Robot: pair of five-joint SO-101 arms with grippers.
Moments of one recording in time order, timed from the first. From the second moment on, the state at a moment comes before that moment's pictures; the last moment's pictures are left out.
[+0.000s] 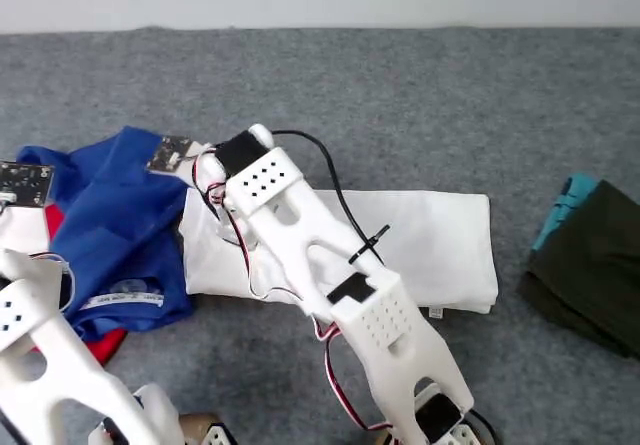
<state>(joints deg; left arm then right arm) -45.7 -35.2 35.6 84.9 -32.3 -44.5 44.0 -50.8 100.5 25.2</state>
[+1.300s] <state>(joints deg) -45.7 -35.2 32.5 89.4 -32.3 -27.2 19.2 -19.6 100.5 18.2</state>
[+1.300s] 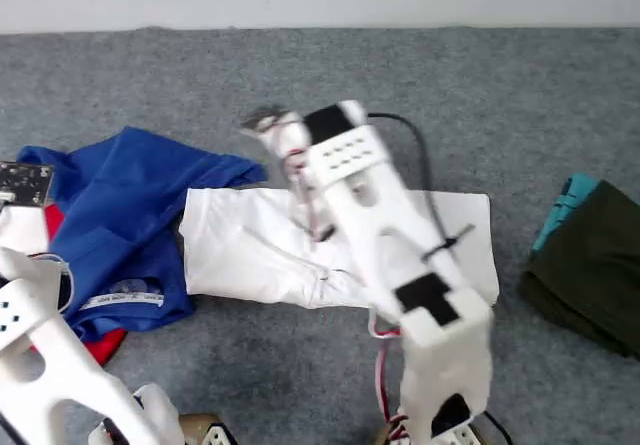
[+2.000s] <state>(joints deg) -45.7 -35.2 31.7 97.3 -32.3 -0.6 -4.9 21.5 73.5 10.6</state>
